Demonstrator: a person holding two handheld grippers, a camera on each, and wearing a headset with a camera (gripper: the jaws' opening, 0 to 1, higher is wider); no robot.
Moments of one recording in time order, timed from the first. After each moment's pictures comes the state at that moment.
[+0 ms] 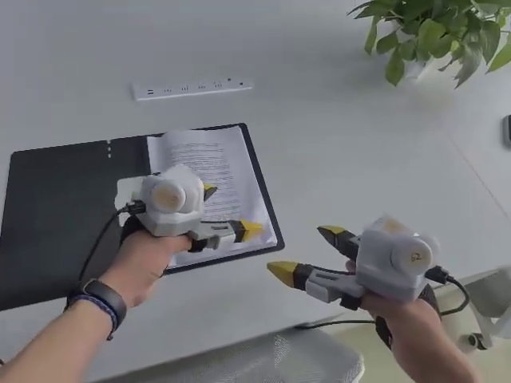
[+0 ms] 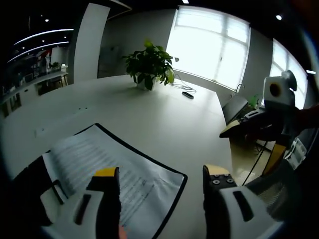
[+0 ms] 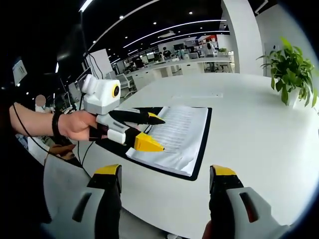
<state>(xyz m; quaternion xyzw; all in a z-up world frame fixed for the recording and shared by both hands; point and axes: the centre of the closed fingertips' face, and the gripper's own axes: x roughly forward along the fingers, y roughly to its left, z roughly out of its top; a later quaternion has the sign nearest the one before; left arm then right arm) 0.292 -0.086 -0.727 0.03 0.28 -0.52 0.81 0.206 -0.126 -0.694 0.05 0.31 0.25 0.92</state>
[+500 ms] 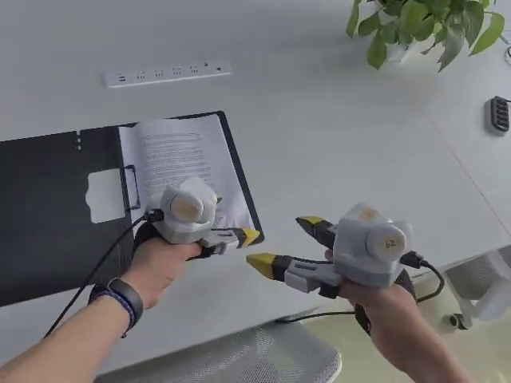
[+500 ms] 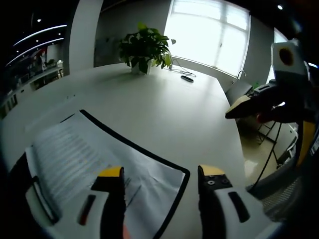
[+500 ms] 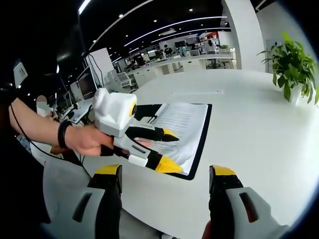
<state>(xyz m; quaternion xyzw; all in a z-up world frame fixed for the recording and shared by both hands) 0.288 -0.118 -0.784 0.08 0.31 -0.52 0.80 0.213 -0.134 -0.705 0.06 0.32 0.26 0.91</state>
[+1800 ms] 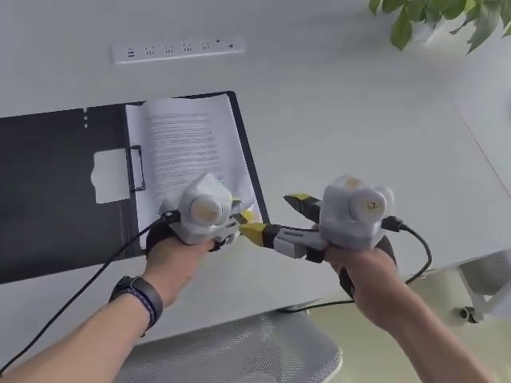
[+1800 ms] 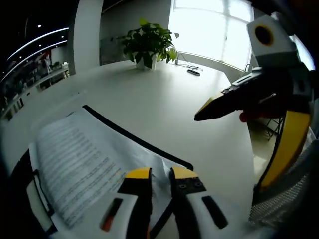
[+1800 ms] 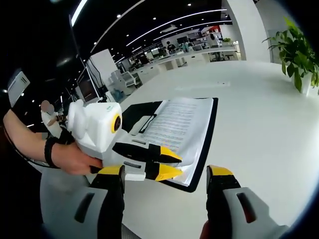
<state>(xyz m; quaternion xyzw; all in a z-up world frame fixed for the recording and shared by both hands) 0.282 -0.119 -0.797 0.11 0.31 -0.49 0.81 0.250 -0.123 -0.736 0.09 0.34 0.28 0.89</state>
